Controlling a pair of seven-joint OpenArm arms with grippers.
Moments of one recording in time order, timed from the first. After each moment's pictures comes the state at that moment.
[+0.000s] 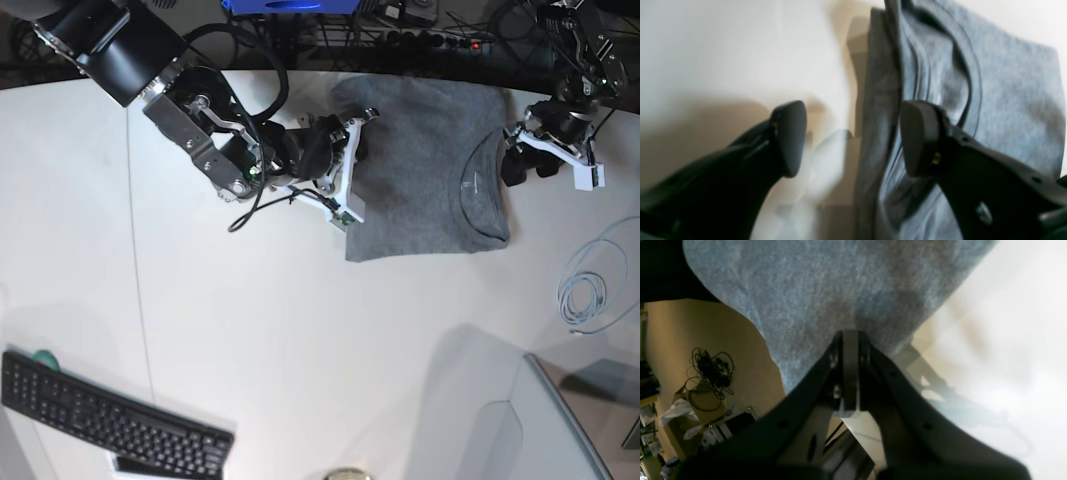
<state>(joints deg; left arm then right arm) 14.9 -9.8 -39.8 76.1 -25.2 -37.8 31.3 7.8 5.7 -45.6 75.6 38.1 6.3 -50.8</state>
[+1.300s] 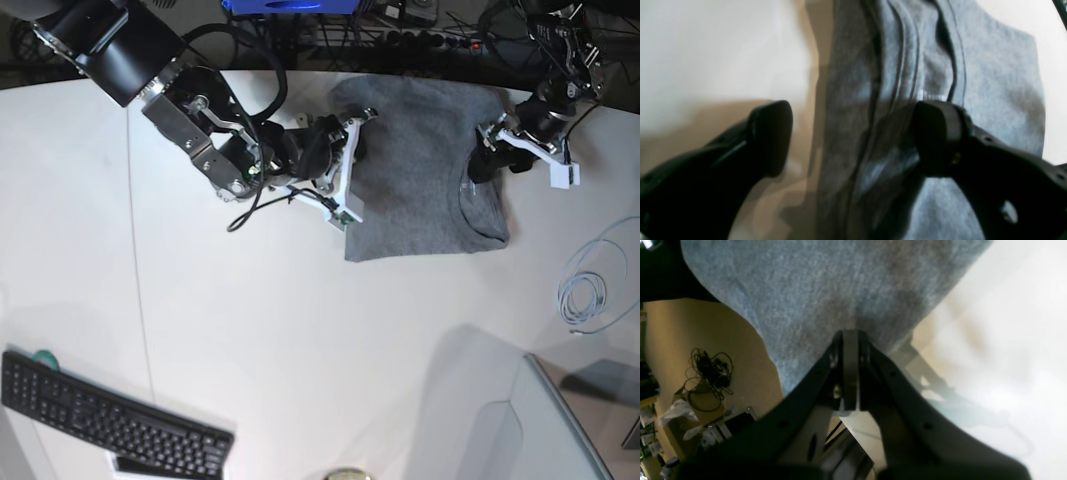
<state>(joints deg) 13.5 -12.2 -32.2 67.3 -30.6 -40.6 30.3 7.8 5.9 -45.6 75.6 38.1 6.3 -50.8</state>
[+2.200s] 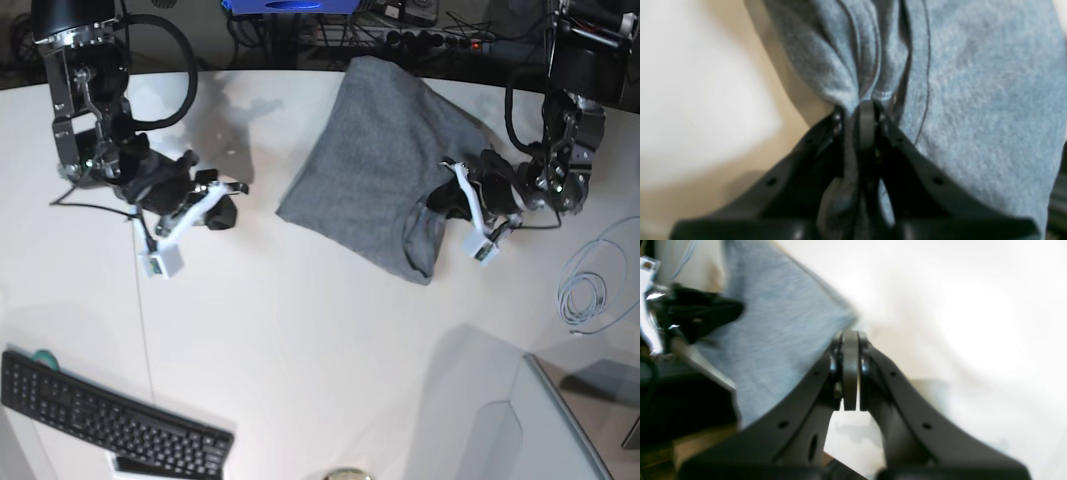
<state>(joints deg) -4.3 -30.3 14.5 64.0 -28.9 -40.8 31.0 -9.1 9.9 -5.4 95.5 37.8 6.3 -50.9</state>
